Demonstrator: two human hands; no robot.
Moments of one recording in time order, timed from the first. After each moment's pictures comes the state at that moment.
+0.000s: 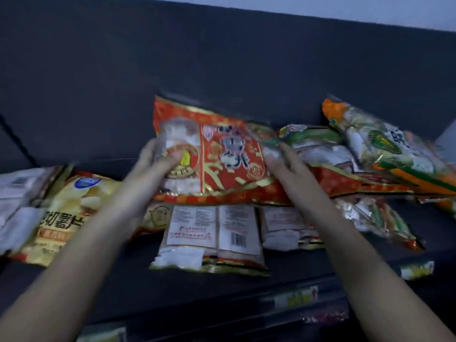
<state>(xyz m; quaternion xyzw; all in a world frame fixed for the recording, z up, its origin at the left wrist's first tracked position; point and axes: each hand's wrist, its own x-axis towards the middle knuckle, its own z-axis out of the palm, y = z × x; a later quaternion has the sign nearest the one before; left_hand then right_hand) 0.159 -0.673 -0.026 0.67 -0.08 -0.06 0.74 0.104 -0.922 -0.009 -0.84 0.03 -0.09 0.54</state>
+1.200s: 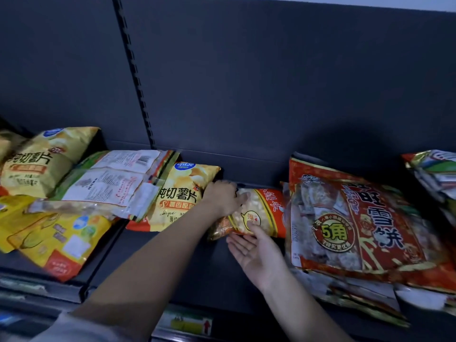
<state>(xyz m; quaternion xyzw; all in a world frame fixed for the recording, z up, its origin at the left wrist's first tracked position) 0.232 -0.608 -0.111 0.99 -0.08 -0.03 0.11 0.121 -0.714 -0.107 -0.36 0.30 0.21 0.86</state>
